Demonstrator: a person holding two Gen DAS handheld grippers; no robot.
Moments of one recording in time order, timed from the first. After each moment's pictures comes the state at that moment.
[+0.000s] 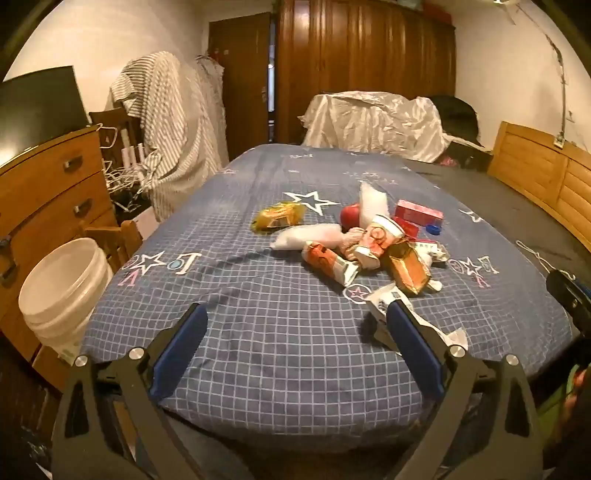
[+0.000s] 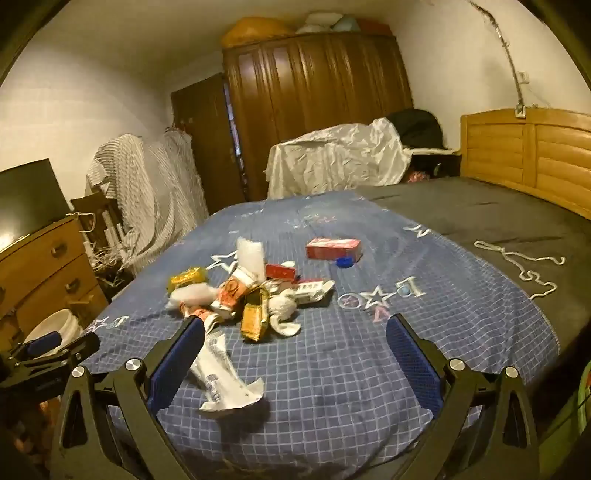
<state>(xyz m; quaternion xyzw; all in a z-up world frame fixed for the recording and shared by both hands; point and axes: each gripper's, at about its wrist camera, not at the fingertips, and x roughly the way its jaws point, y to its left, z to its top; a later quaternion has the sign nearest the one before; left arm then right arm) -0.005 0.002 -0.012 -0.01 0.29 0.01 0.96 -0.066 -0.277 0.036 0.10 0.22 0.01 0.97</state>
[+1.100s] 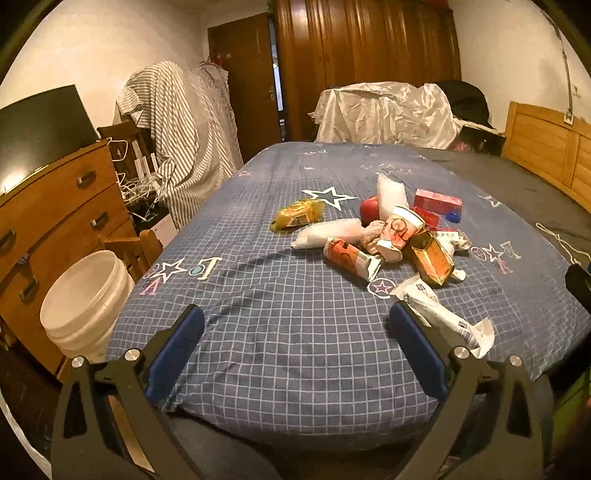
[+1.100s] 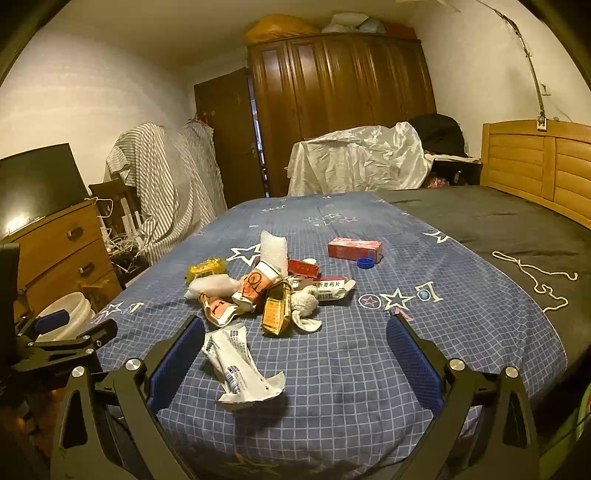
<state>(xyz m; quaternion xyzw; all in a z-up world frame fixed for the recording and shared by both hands) -0.001 -0.001 -0.014 0.04 0.30 0.04 0.95 -0.072 -0.267 0.039 0.08 0.21 0.04 0.97</state>
